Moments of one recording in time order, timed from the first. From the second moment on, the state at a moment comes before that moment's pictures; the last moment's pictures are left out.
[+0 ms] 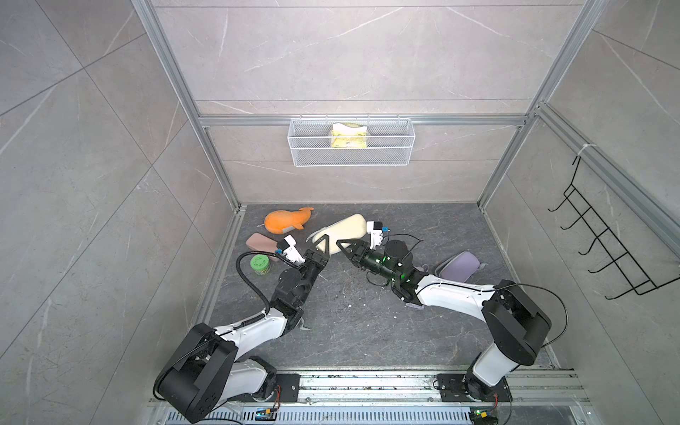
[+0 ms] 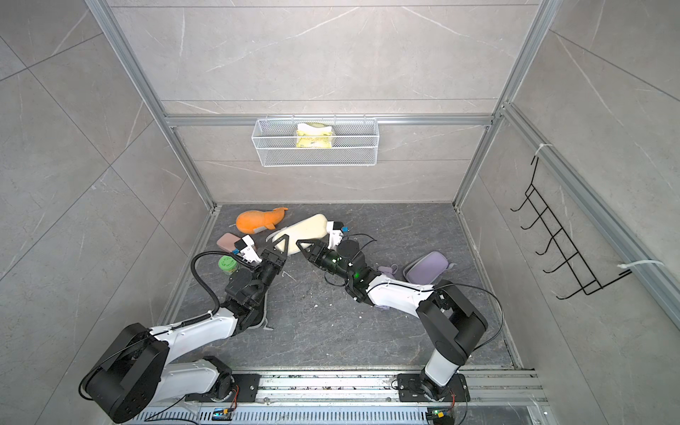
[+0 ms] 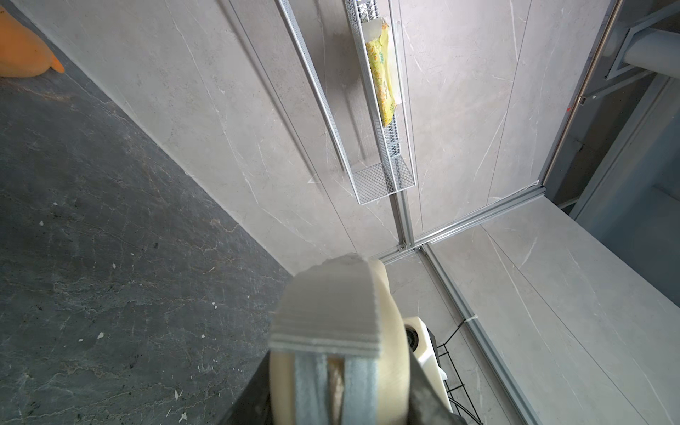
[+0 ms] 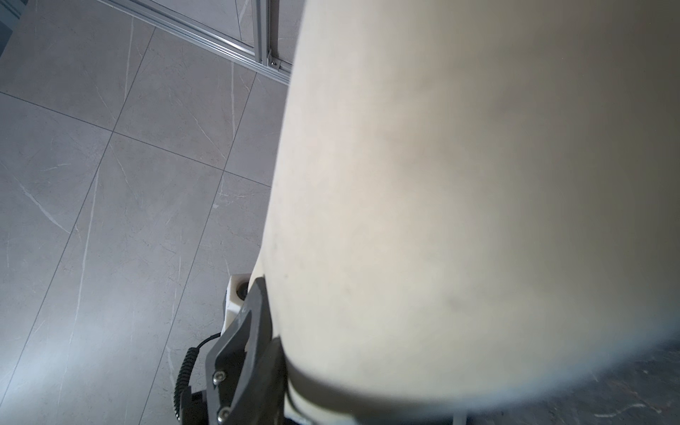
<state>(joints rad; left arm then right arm) -0.57 1.26 0.43 1.00 -0.13 -1.16 0.77 1.68 0.96 0.71 -0.23 1.18</state>
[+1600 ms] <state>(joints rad) -0.28 1.19 0.85 -0.10 0.83 -0.76 0.64 1.68 1.20 -0.02 -1.03 0.58</state>
